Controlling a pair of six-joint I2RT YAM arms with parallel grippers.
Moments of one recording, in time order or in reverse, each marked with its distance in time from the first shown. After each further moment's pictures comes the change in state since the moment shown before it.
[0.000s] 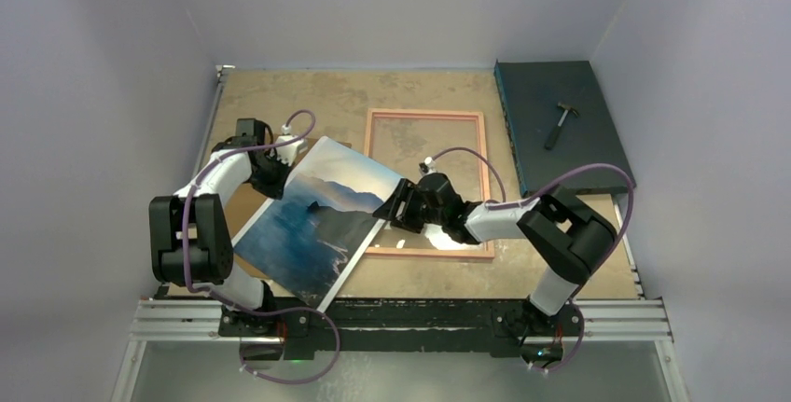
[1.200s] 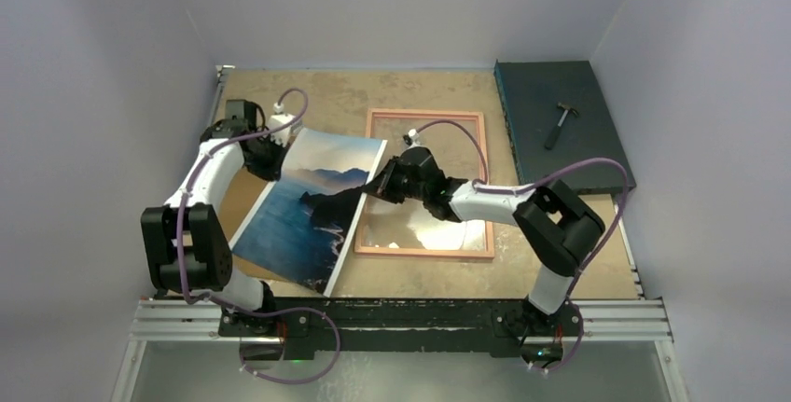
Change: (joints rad) left arm 0.004 -0.040 0.114 -0.079 0.024 -0.026; right arm 0.001 0.099 0.270 -0.041 0.023 -0.004
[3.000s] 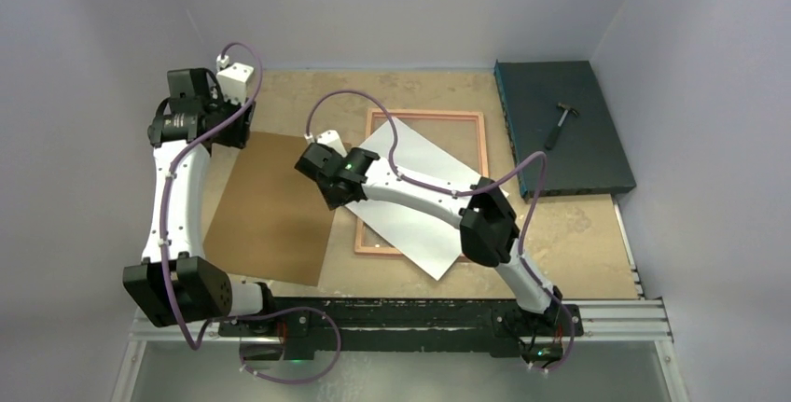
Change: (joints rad) left arm 0.112 -0.177 0.333 -0.107 -0.084 -0.116; right arm 0.295 0.436 1.127 -1.345 0.585 -0.615
